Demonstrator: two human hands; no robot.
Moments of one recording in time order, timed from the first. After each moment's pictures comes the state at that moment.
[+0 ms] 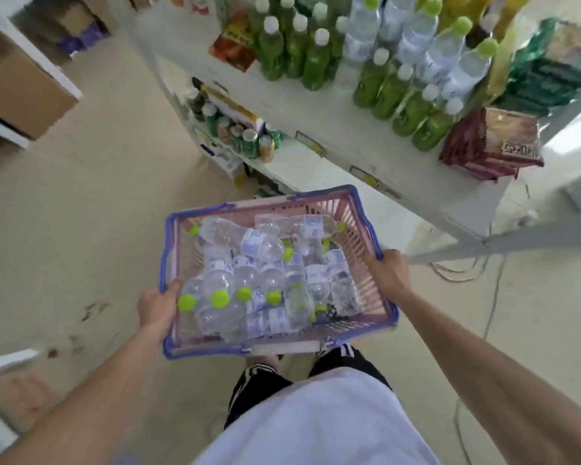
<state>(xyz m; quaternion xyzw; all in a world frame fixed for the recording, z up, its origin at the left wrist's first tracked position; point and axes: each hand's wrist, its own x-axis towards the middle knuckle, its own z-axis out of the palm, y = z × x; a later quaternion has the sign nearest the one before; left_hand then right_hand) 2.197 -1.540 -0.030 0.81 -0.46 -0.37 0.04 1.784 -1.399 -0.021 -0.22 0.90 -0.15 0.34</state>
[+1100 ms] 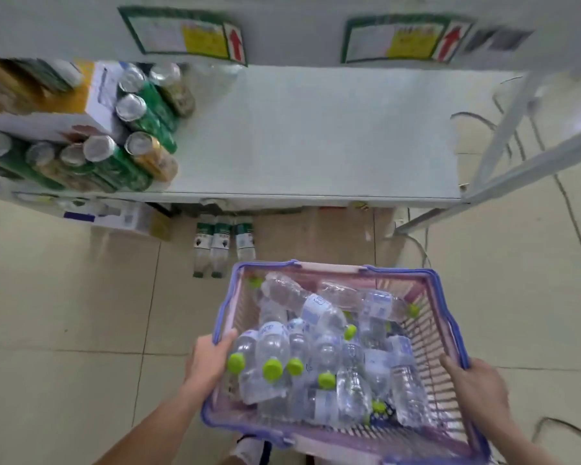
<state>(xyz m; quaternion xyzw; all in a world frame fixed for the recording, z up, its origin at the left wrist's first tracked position) 2.080 -1.678 -0.472 0.59 -0.64 -0.45 -0.19 1.876 -1.285 -0.415 0.17 0.93 -0.14 0.29</state>
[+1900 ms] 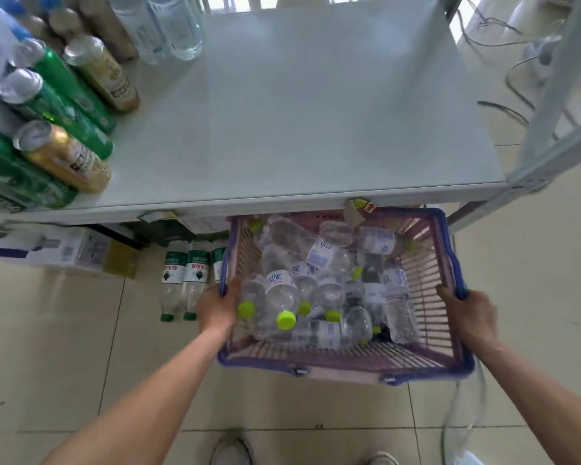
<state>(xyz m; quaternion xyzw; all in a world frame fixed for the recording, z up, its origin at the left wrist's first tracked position) 1.914 -1.707 -0.642 0.56 -0.72 -0.41 -0.03 1.724 -1.328 -0.628 0.16 0.93 -0.25 0.20</state>
